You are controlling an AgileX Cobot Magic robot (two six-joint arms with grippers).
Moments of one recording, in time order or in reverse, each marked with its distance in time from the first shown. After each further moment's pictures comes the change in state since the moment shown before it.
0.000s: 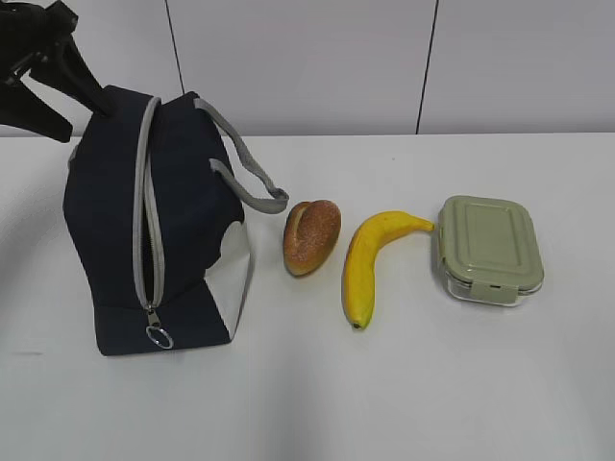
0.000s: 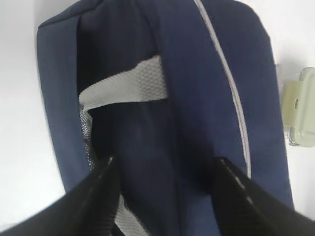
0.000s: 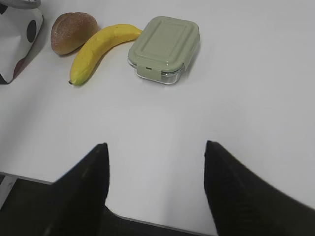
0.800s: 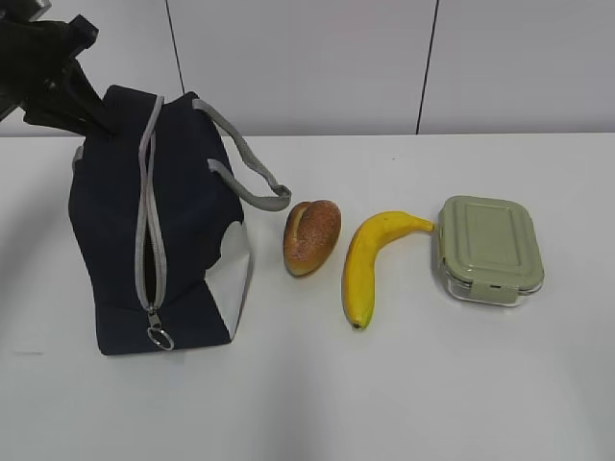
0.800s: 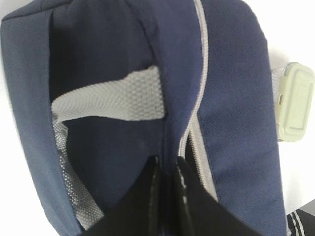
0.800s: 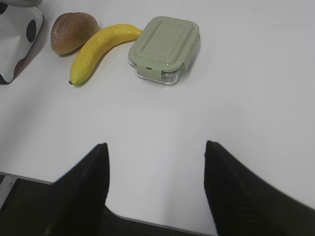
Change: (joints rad) left arm 0.000 0.061 -0.005 -0.092 0.002 0.048; right arm 0.000 0.000 0.000 0.000 0.000 0.000
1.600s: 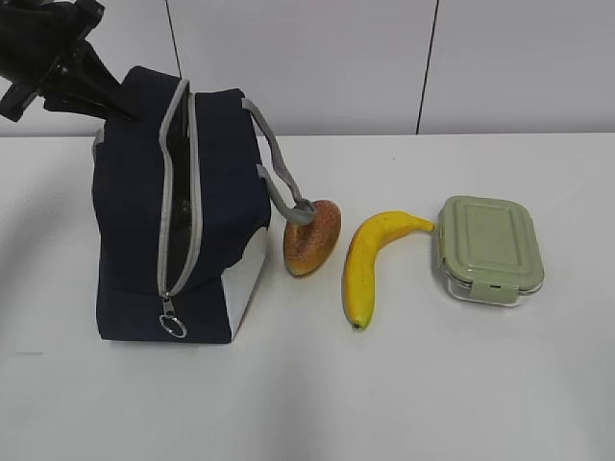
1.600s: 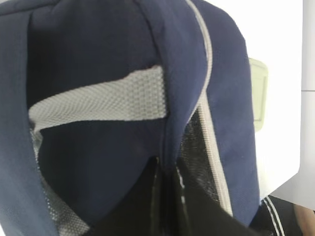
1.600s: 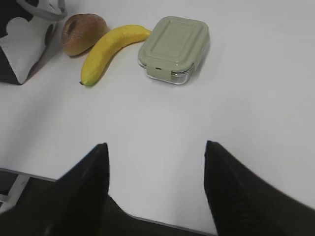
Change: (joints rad) left arm -0.011 0.000 0.000 -0.140 0.007 0.101; right arm 0.000 0.000 0.000 0.021 0.000 0.000
